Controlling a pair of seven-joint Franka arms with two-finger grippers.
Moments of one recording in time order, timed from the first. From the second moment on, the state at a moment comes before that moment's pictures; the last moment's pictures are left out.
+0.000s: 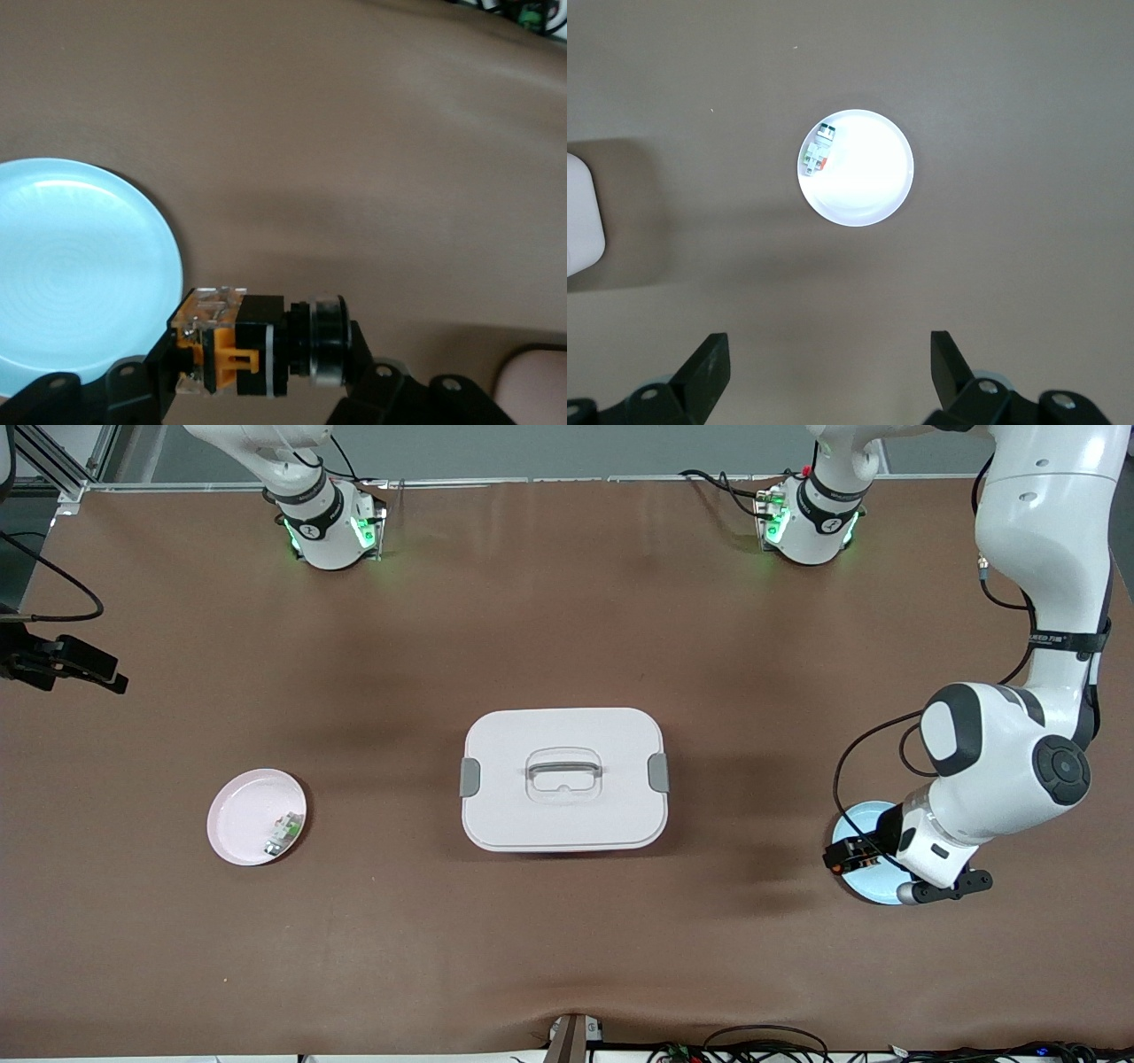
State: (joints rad) left arm 0.08 0.57 -0.22 -1.56 -0.11 2.26 -0.25; right arm -0.09 0.03 -0.02 -1.60 0.03 1.60 -0.04
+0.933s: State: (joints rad) left arm 0.07 0.37 -0.43 -1.55 -0.12 1.94 -0.86; right arm -0.03 0.05 0.00 -1.67 0.32 1.65 0.04
